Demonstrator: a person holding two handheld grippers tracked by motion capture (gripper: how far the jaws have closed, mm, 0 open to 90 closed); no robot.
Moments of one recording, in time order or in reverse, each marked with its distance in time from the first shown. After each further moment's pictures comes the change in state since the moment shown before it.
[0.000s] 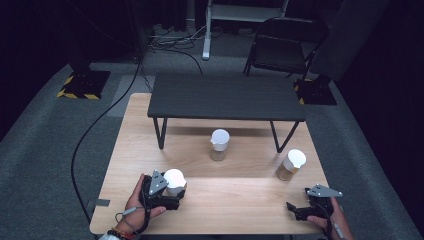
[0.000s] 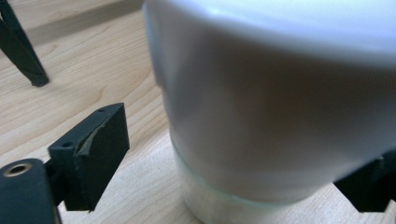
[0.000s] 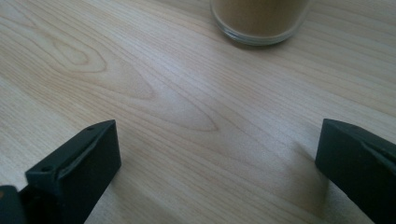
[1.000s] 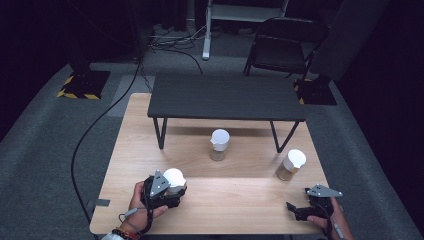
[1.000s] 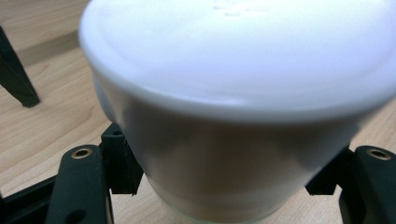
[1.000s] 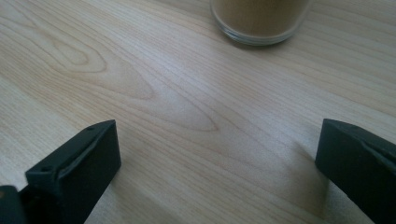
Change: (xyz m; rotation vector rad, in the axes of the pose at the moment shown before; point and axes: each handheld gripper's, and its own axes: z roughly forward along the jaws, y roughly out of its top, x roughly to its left) left arm 0.000 0.001 -0.005 -0.041 -0.034 0.024; right arm 0.000 0.000 0.000 0.000 0.000 0.000
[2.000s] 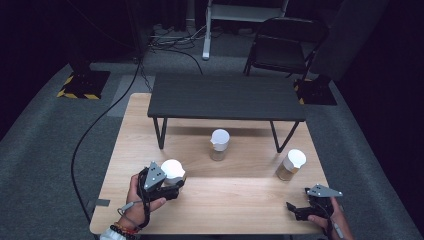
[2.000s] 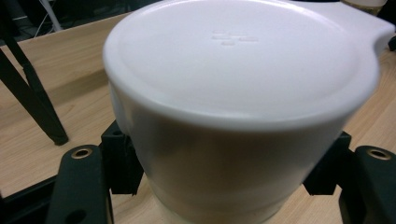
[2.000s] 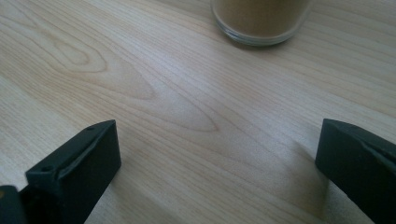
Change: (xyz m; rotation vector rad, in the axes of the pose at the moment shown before) left arm 0.003 0.024 -0.018 -0.075 0.012 -0.017; right arm -0.001 0.000 0.000 0.000 0.004 -0.002
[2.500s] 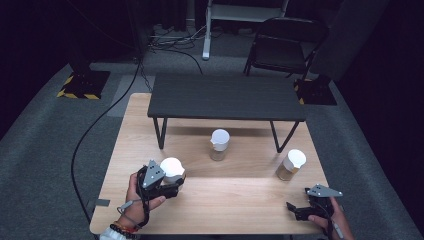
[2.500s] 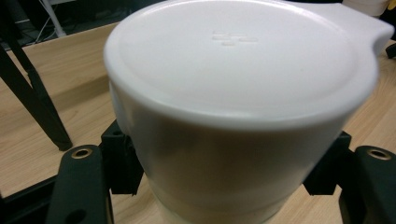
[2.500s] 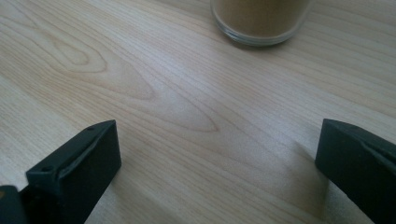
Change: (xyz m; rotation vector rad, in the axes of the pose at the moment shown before) left arm 0.002 0.003 -0.002 -0.014 0.001 -0.009; right arm 0.000 0.000 0.000 0.000 0.000 0.001
